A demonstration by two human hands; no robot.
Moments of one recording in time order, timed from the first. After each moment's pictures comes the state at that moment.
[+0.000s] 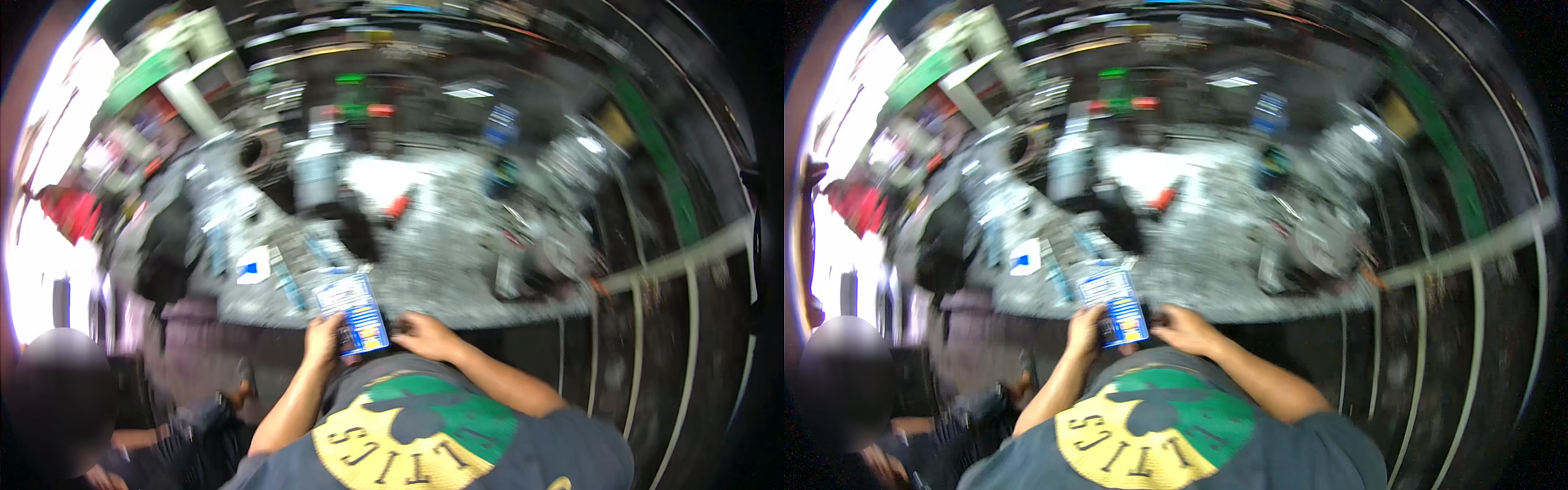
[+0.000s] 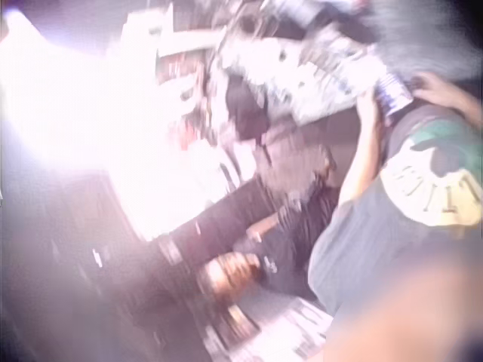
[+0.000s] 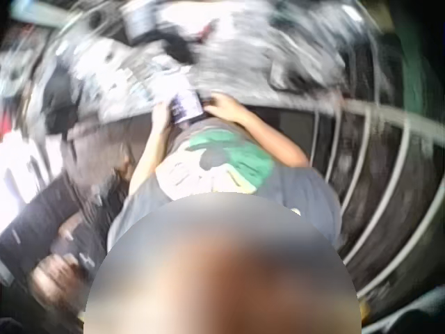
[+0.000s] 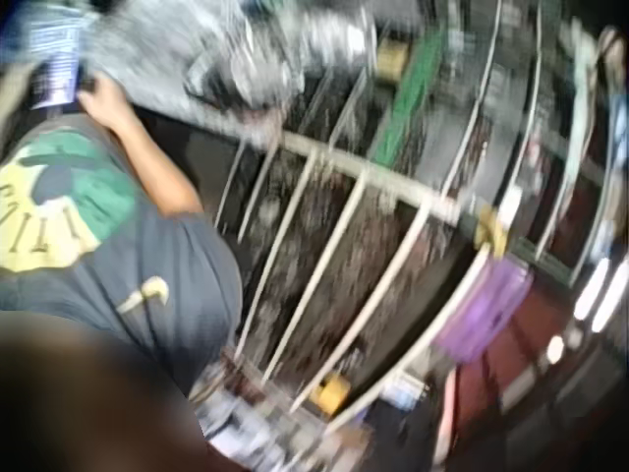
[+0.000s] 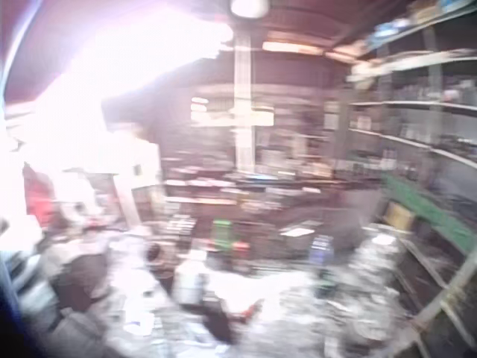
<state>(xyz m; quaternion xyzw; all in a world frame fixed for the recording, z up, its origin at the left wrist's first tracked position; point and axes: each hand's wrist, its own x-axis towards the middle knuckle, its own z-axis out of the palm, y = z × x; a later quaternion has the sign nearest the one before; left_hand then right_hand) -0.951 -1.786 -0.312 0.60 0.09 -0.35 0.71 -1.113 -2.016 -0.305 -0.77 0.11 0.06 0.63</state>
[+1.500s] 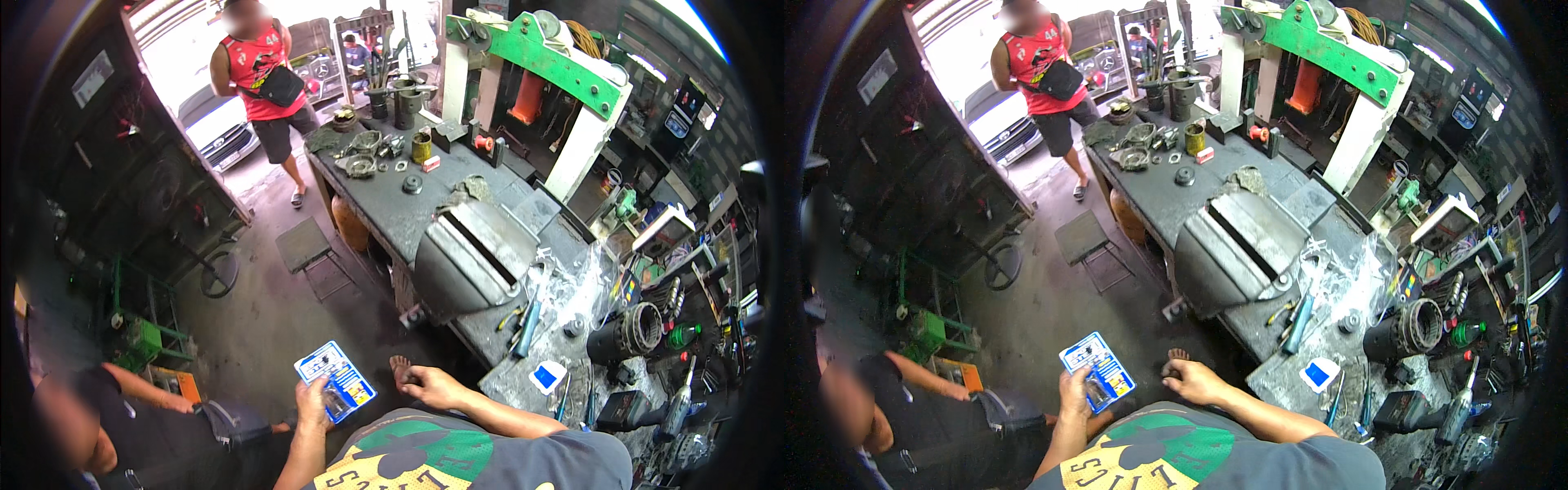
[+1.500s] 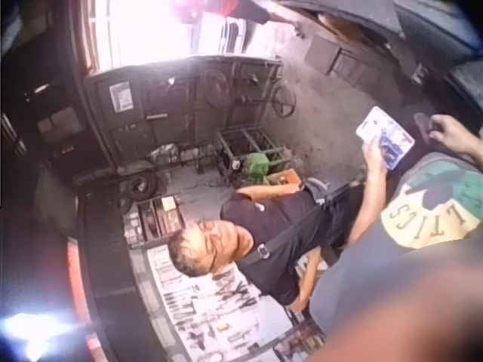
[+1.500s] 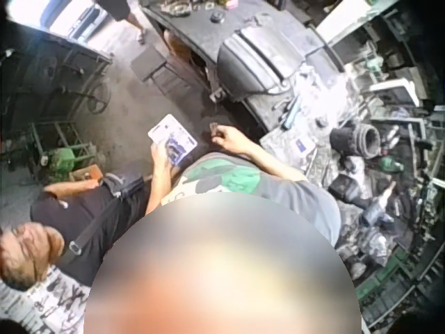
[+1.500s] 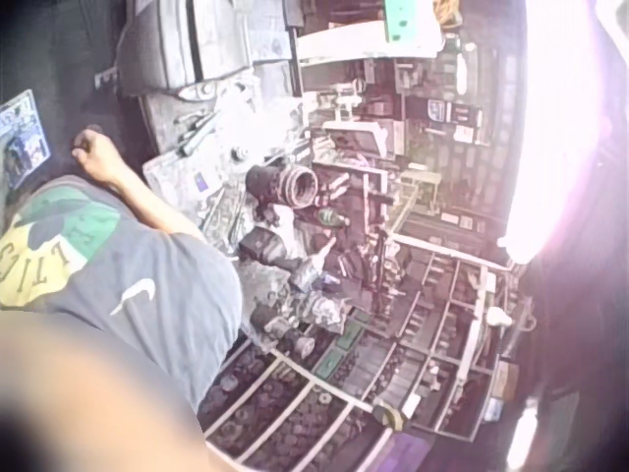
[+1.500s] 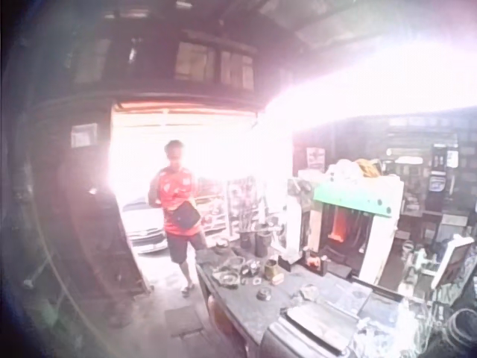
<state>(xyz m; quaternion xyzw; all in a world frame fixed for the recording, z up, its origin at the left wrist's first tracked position) -0.816 -1.204 -0.294 0.44 0.34 0.15 0.82 -0.683 -1.486 -0.292 -0.77 -0.28 0.36 0.45</state>
